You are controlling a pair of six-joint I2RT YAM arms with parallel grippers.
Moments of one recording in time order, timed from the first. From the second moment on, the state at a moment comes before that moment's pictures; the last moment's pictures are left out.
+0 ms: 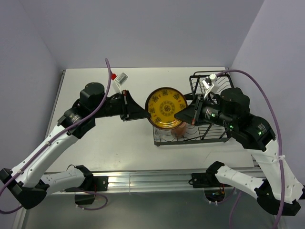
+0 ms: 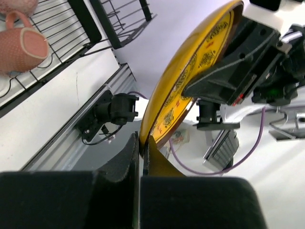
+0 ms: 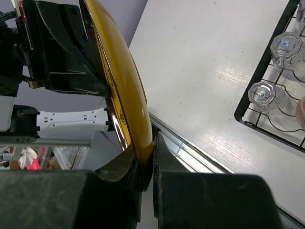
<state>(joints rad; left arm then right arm) -0.71 1.08 1.25 -0.40 0.58 -1.01 0.64 0.90 1.43 -0.90 -0.26 0.69</state>
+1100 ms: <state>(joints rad) -0.66 1.08 1.32 -0.11 0.87 -0.70 0.65 0.84 1.54 -1.05 -0.52 0.60</state>
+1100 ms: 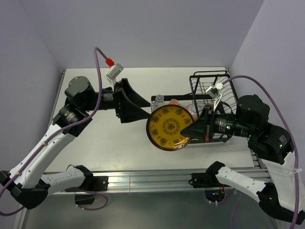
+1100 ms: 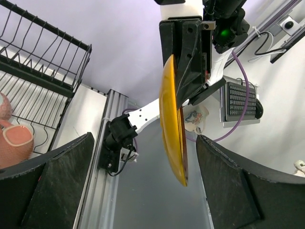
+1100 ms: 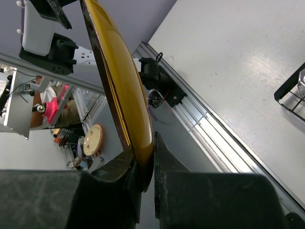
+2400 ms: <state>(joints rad) -0.79 1.52 1.88 -0.51 0.62 -0.42 0.65 0.93 1.80 -1.26 -0.30 0.51</state>
